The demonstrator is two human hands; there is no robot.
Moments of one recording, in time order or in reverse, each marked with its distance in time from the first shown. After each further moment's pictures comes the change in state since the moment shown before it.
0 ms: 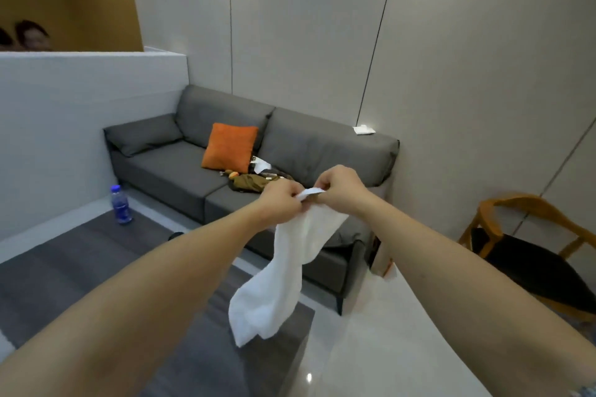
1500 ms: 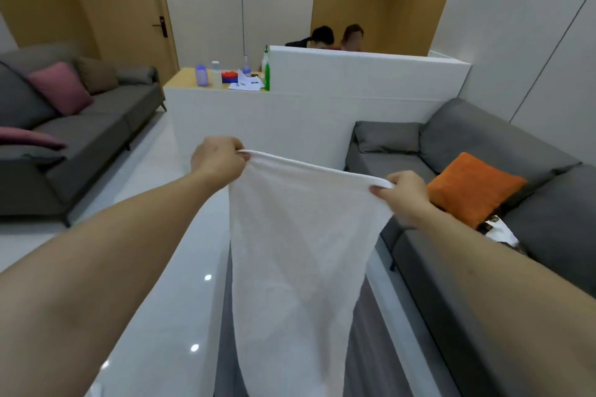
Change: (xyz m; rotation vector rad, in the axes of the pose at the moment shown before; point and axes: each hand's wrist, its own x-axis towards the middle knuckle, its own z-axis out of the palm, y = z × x) left_hand -0.105 -0.218 -0.333 0.613 0.971 -1.008; right_hand 0.321 -0.213 0.211 0.185 -0.307 -0.426
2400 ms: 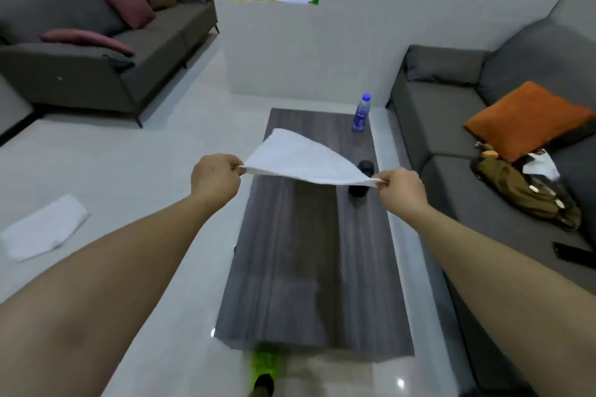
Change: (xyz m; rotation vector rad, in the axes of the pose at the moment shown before) left_hand -0.341 -0.055 0.080 0.002 -0.067 -0.251; right_hand -0.213 0.153 0.061 -0.159 -0.267 -0.101
